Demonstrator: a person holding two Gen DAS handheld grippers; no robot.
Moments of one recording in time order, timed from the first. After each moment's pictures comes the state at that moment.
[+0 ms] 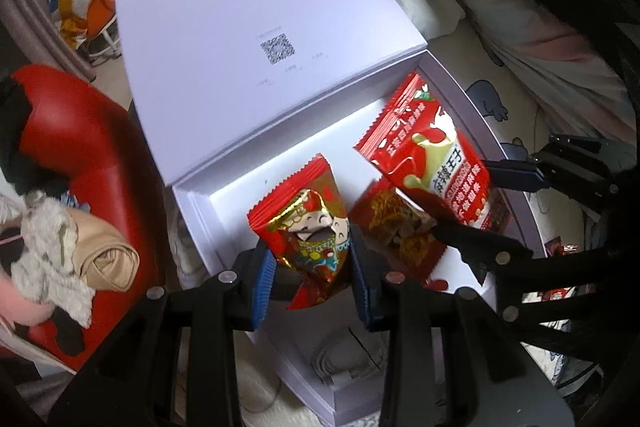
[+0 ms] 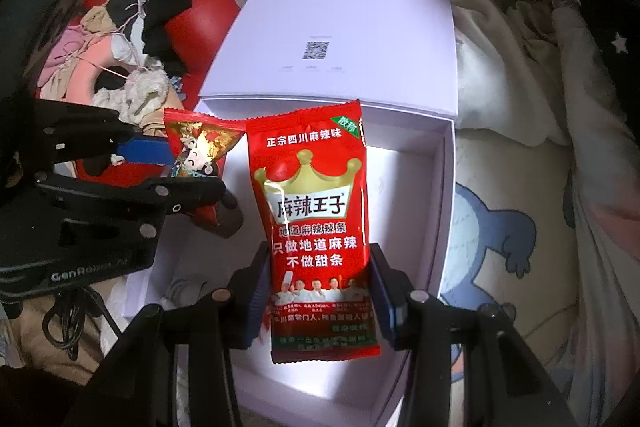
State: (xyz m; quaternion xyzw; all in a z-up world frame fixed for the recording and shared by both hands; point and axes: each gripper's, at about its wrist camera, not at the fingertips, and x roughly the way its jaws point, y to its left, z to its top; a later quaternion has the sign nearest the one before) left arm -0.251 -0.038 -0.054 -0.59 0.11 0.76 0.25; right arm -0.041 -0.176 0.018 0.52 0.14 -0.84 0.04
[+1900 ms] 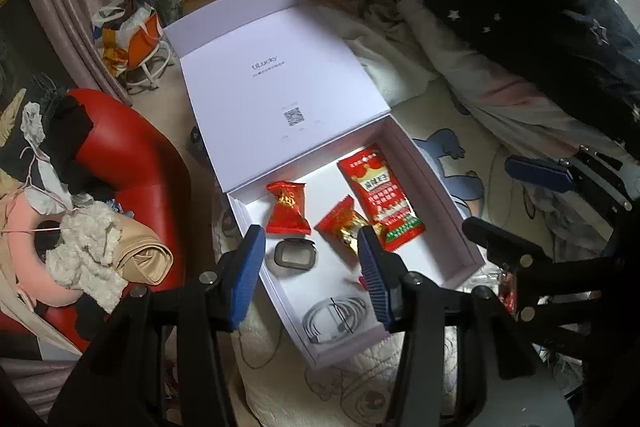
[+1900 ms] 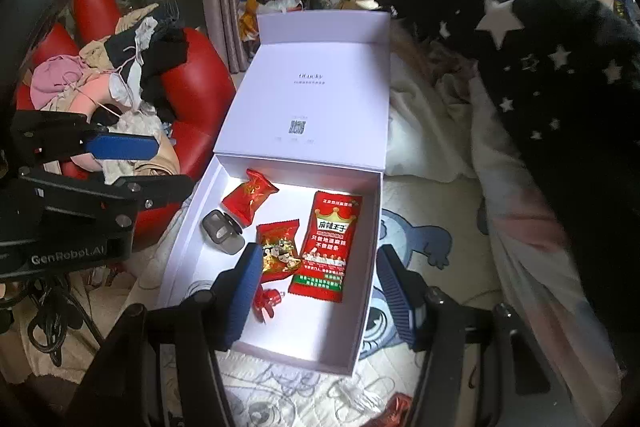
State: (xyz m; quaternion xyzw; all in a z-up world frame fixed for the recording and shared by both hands) left arm -0.197 -0.066 0.061 -0.53 0.10 0.81 0.23; right arm 0.051 -0.205 0.116 0.43 0.19 -0.88 -0.03
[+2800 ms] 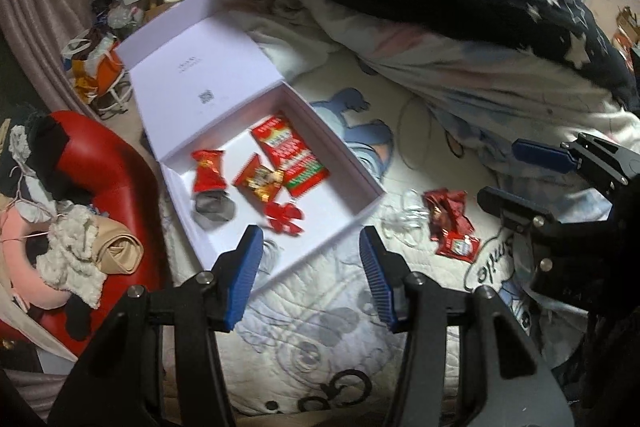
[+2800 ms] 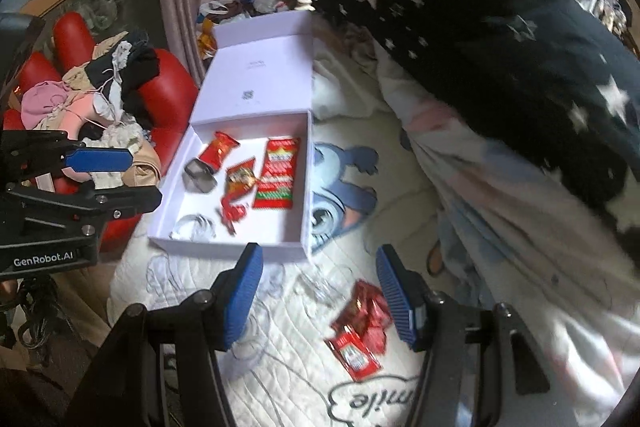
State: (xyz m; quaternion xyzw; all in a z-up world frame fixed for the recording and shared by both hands) left arm -0.064 -0.028 0.080 -0.50 0.14 0.79 0.31; right arm 0.199 -0.150 0.125 0.41 0.14 -0.89 -0.12
